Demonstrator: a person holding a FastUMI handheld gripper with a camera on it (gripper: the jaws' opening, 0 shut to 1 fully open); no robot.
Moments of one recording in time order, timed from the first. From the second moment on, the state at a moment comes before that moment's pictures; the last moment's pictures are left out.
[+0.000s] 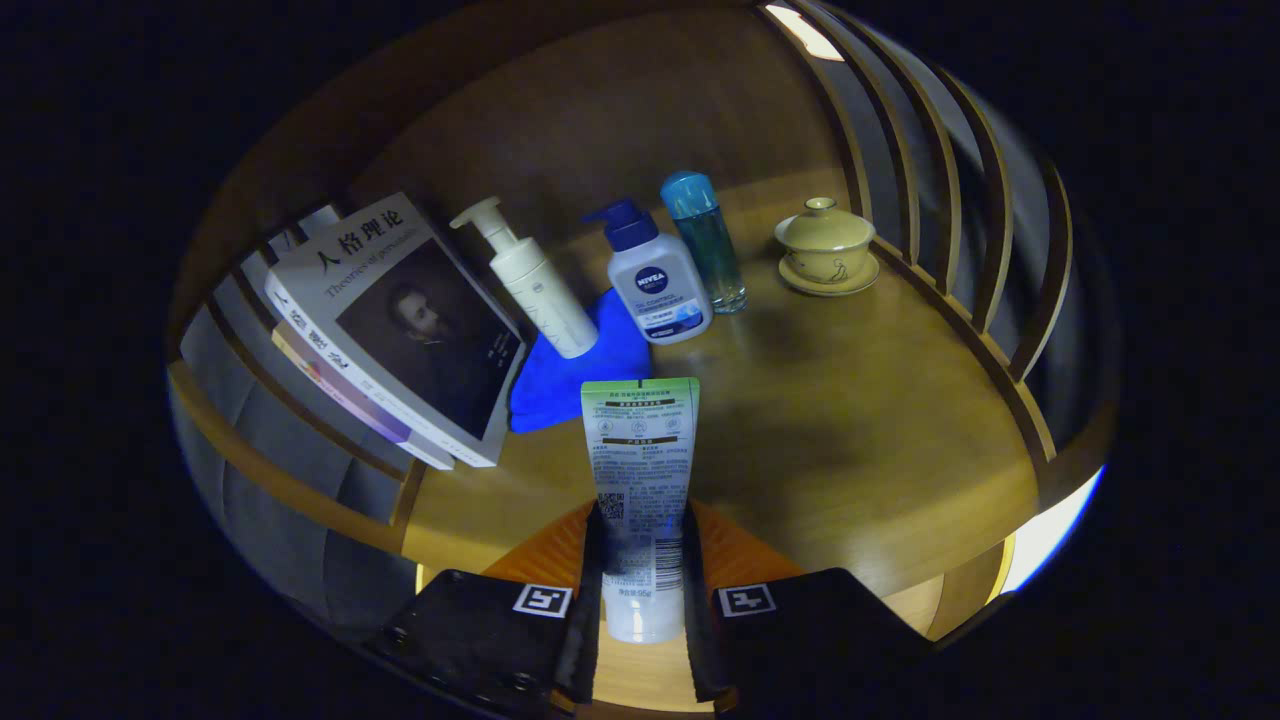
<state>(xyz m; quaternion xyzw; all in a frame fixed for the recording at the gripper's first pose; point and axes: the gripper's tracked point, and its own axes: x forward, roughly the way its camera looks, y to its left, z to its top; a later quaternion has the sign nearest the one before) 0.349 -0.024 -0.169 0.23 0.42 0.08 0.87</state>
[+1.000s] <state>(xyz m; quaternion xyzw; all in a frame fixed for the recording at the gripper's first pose) 0.323 -0.021 -0.105 0.15 0.26 0.07 0.95</state>
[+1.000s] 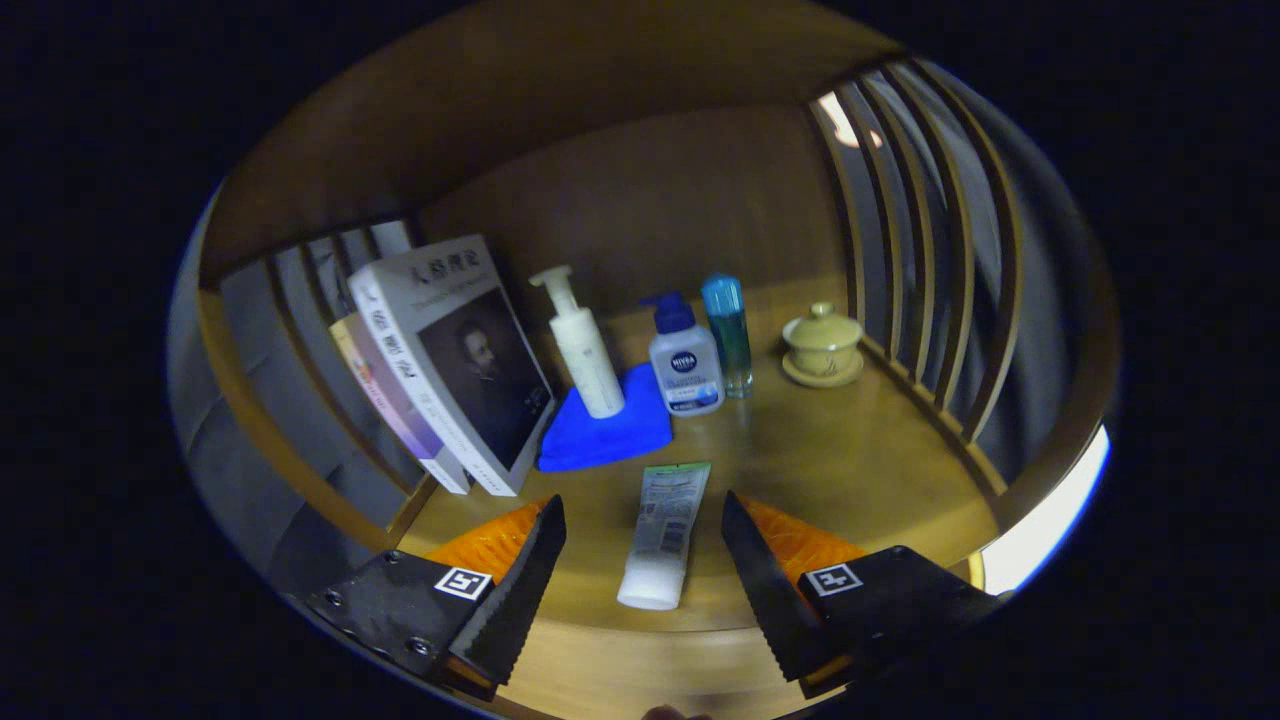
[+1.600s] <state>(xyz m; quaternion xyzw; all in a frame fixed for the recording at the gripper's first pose) 0.172 0.009 -0.032 0.06 0.05 0.08 0.99</state>
